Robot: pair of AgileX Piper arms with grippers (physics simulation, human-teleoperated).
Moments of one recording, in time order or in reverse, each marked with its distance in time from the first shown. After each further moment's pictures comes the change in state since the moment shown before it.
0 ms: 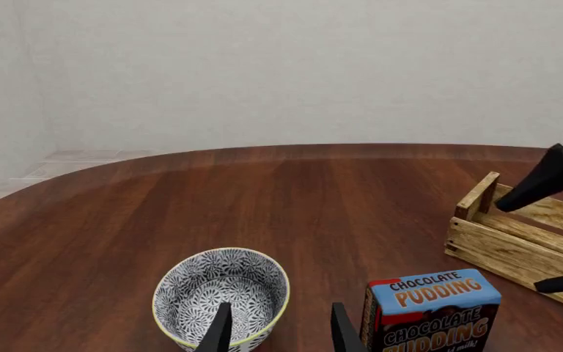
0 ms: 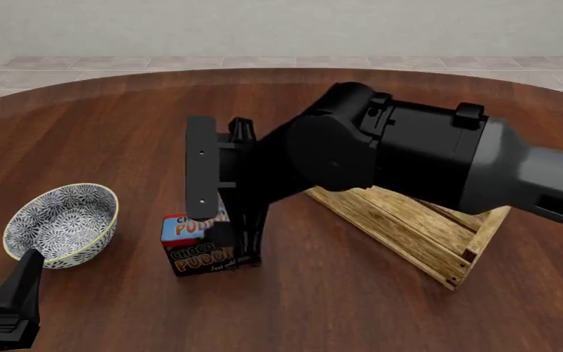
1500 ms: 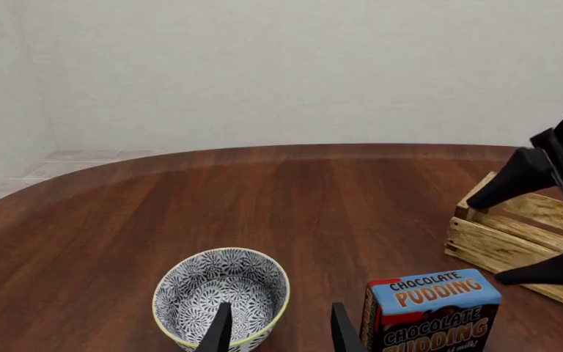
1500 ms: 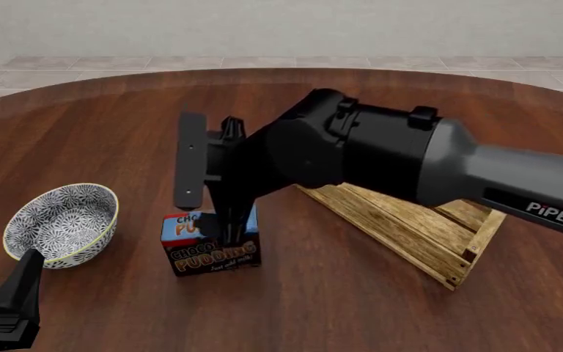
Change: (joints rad) left arm 0.000 0.000 0.000 0.000 0.000; right arm -0.015 0.080 -0.049 -0.053 0.040
